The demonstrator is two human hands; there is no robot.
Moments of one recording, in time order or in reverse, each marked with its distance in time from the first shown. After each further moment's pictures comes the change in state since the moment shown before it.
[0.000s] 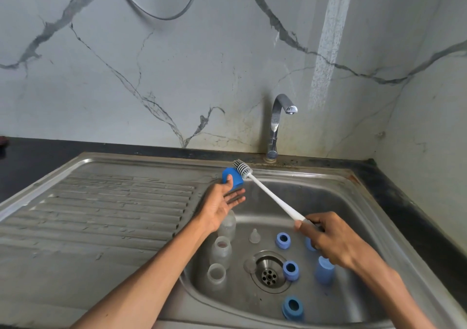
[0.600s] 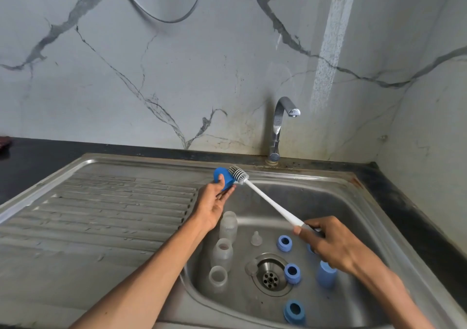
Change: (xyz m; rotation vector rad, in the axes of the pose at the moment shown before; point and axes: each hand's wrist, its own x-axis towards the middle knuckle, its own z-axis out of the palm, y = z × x) left_hand 0.010 0.010 -0.014 -0.234 0.095 0.071; right_hand 0.000 0.000 0.003 -0.025 -0.023 -0.040
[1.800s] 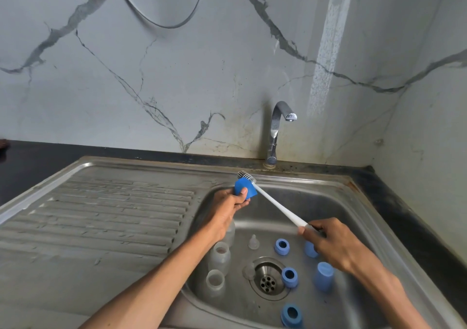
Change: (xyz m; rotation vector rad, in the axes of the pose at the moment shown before) left_hand -0.013 -0.030 0.018 0.413 -0.081 0.052; right_hand 0.004 0.006 -0.006 -0.092 0.065 0.067
